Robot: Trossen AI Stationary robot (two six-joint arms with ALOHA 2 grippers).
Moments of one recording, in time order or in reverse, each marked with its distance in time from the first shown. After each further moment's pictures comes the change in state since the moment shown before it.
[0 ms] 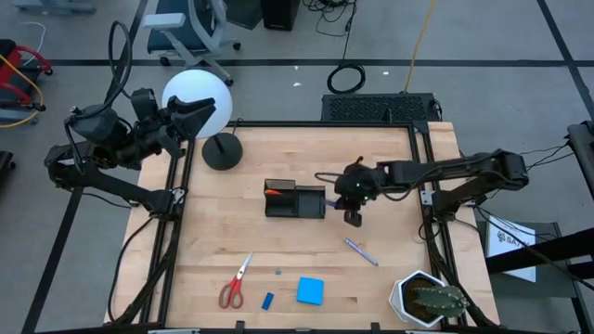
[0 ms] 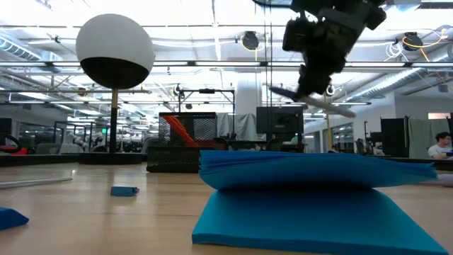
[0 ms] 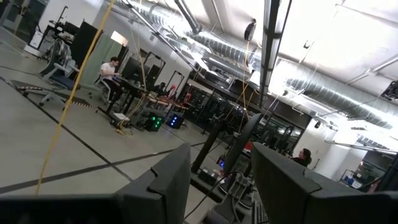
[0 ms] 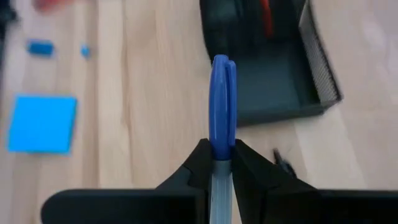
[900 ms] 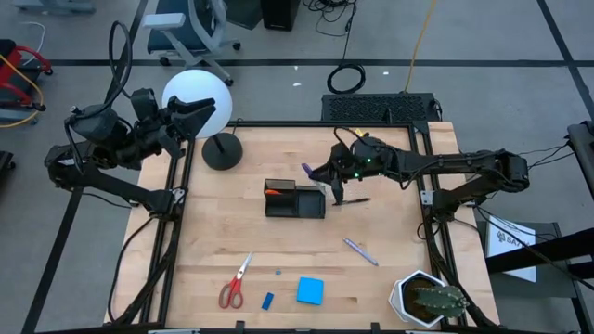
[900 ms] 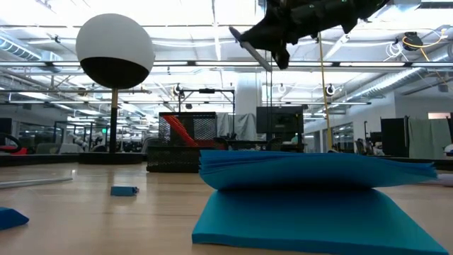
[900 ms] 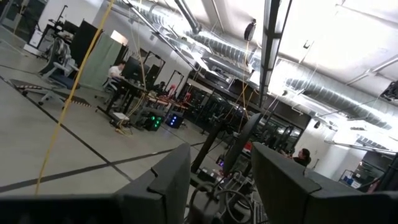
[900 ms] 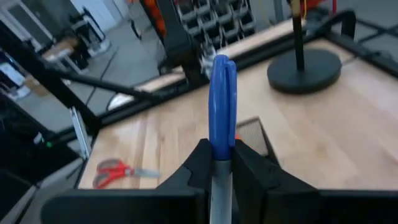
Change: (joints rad) left arm 0.000 0.000 0.000 -0.001 0.000 -0.003; right arm -0.128 -0.006 0.001 0.585 -0.036 0.126
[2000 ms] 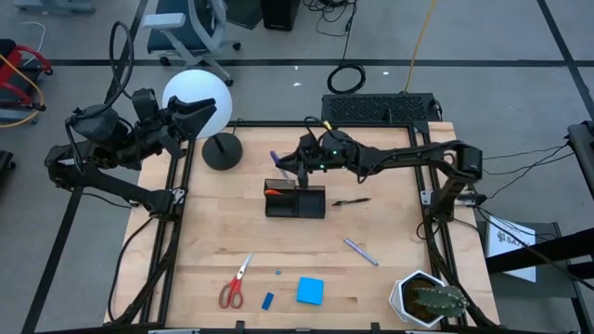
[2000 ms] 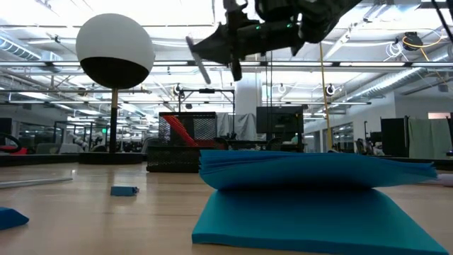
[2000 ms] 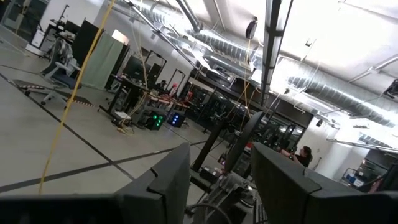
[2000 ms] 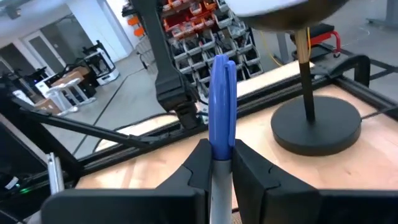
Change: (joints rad) left arm 0.000 0.000 0.000 -0.009 -0.003 0.003; right arm -0.047 0.399 0.239 0.295 -0.031 0.003
